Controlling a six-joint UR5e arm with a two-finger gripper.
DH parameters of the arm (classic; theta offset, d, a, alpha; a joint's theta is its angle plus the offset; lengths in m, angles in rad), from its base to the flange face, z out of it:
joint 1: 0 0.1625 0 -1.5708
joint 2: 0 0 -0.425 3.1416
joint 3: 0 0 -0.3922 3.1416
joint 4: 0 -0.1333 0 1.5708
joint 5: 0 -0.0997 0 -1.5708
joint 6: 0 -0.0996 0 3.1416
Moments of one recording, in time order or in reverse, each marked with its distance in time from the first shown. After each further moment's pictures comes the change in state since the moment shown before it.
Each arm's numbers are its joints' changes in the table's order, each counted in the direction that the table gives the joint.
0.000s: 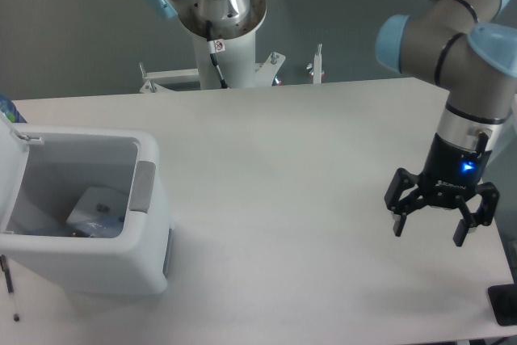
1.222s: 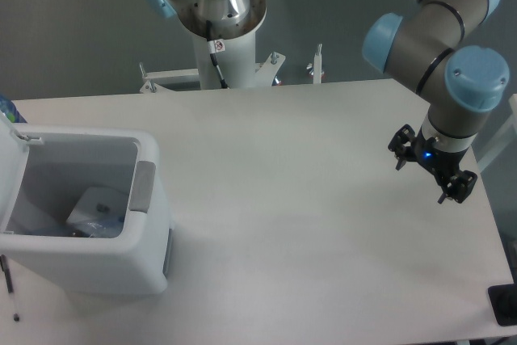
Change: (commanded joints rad) arm -0.031 -0.041 -0.103 0.089 -0.335 -0.554
